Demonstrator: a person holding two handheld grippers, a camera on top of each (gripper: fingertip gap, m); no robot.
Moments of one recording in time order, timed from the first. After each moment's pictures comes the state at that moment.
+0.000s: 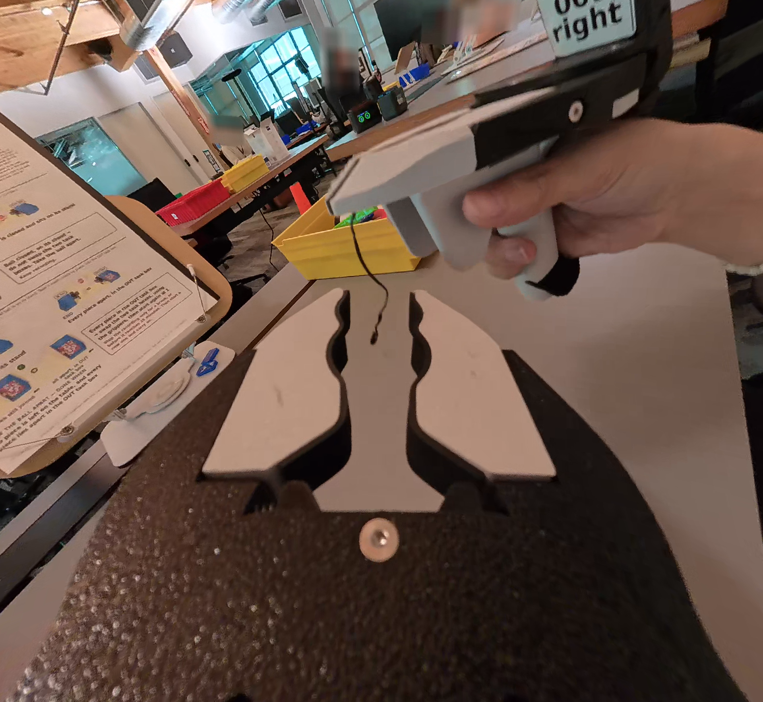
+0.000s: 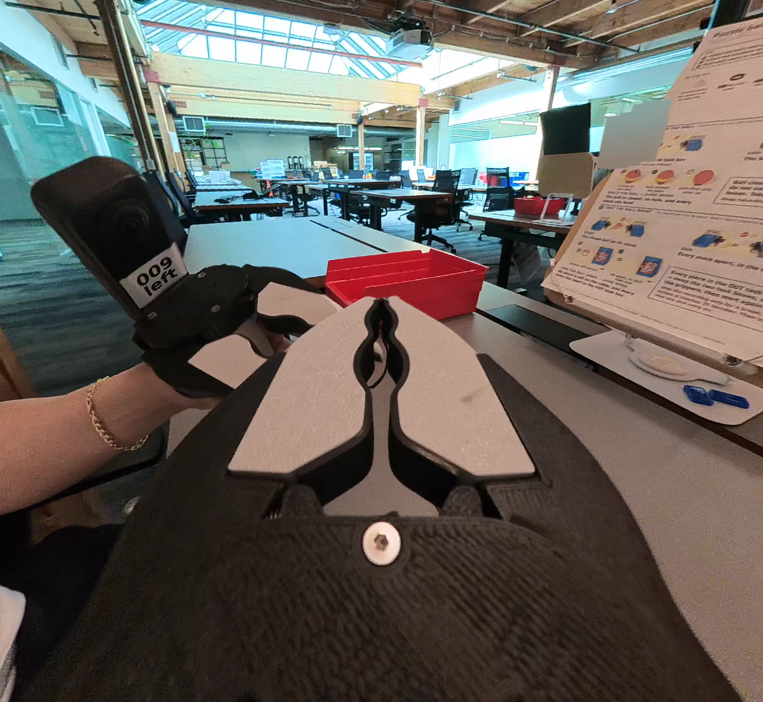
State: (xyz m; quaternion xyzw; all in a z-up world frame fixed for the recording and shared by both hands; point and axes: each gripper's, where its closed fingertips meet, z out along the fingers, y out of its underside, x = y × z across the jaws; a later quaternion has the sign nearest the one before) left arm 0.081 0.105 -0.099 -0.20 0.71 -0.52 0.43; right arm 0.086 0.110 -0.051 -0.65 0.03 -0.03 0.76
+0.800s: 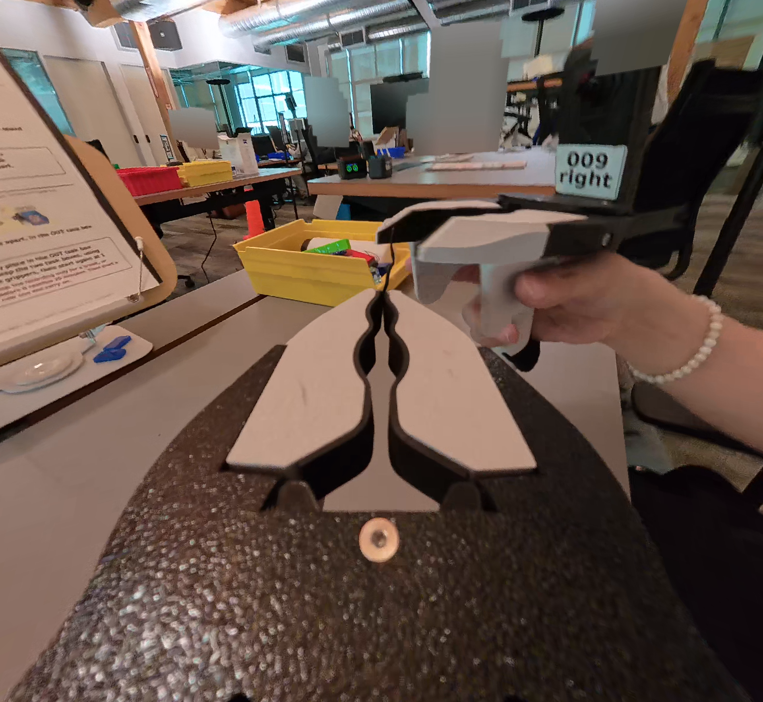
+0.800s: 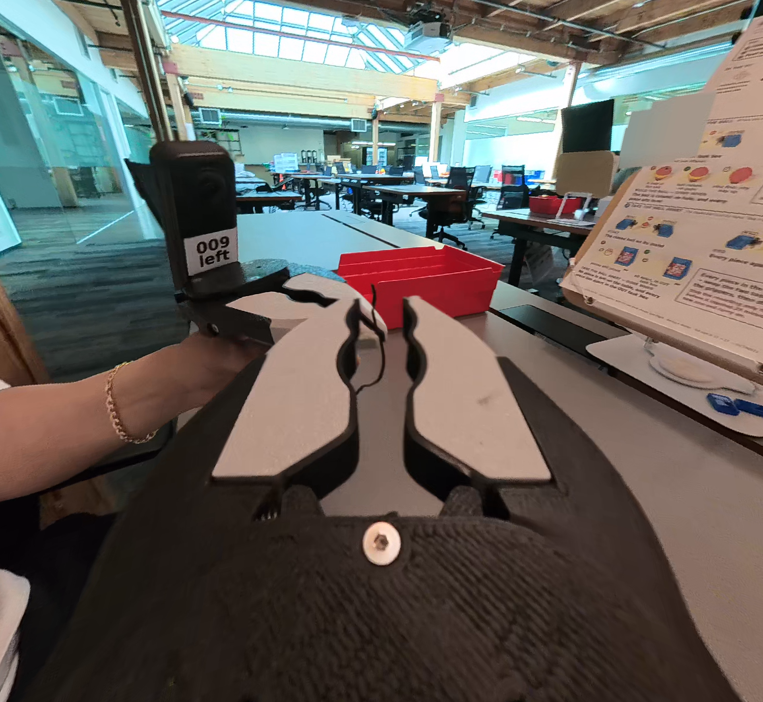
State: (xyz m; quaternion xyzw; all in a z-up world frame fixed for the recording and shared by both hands) left arm 0.081 0.119 -0.084 -0.27 0.63 -0.64 0.33; right arm 0.076 0.118 -0.058 -0.66 0.02 -0.03 0.75
